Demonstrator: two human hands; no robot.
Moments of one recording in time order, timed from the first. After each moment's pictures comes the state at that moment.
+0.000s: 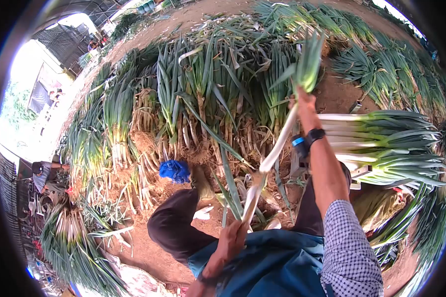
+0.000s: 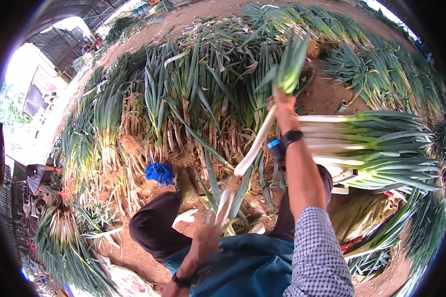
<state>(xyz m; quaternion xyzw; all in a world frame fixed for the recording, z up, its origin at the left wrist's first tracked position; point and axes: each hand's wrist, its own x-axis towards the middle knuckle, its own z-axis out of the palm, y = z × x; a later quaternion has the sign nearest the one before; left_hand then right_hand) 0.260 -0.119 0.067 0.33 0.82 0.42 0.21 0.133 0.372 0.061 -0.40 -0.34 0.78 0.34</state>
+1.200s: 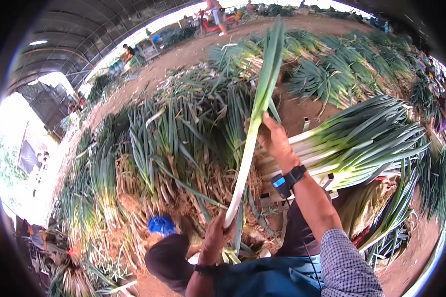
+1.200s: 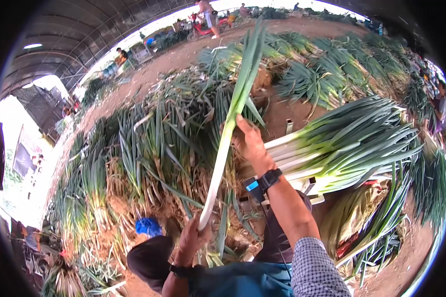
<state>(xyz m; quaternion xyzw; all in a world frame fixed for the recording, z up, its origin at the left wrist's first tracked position) 0.197 0.011 0.068 0.26 0.50 0.65 0.51 0.243 0.360 0.148 0.01 -0.32 0.87 0.37</state>
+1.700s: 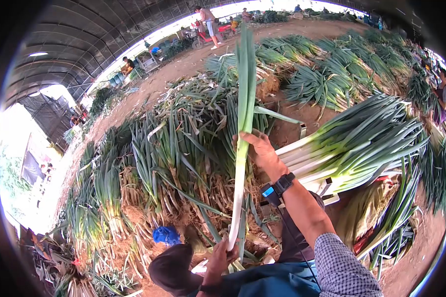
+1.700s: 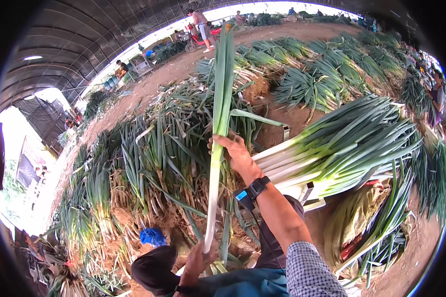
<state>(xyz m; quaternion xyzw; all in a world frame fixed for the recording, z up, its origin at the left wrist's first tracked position) 0.227 -0.034 0.039 0.13 0.49 0.65 0.57 0.234 0.330 0.170 -0.03 -0.32 0.88 0.35</state>
